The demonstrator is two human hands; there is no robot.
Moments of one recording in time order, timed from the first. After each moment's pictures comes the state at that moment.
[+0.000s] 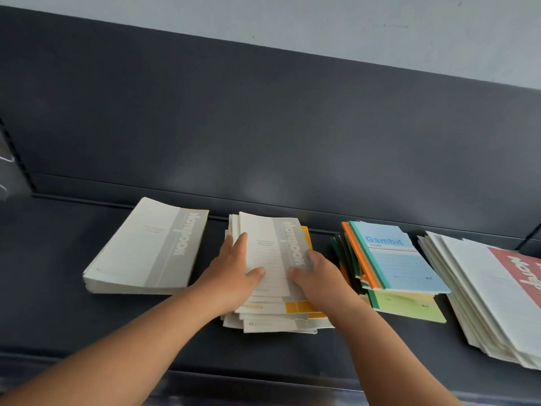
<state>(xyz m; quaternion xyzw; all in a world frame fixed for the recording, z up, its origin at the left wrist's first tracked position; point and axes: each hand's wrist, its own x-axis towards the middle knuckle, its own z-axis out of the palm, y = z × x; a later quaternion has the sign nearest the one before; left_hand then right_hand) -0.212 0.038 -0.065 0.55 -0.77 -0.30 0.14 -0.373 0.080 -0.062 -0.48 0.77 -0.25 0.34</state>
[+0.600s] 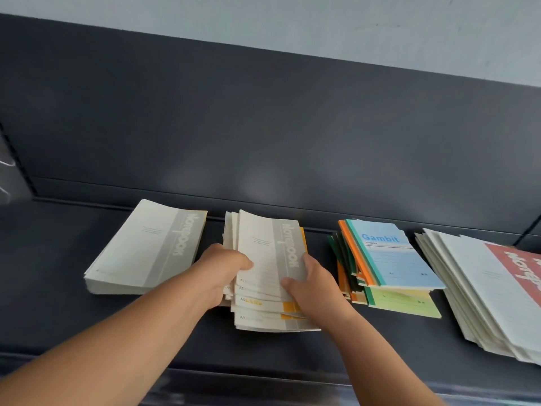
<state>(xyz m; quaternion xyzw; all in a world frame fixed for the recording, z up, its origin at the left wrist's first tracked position) -0.214 0.029 -0.055 0.61 -0.46 -0.58 0.27 -0.370 0.094 -0.071 -0.50 0.76 -0.27 0.32</state>
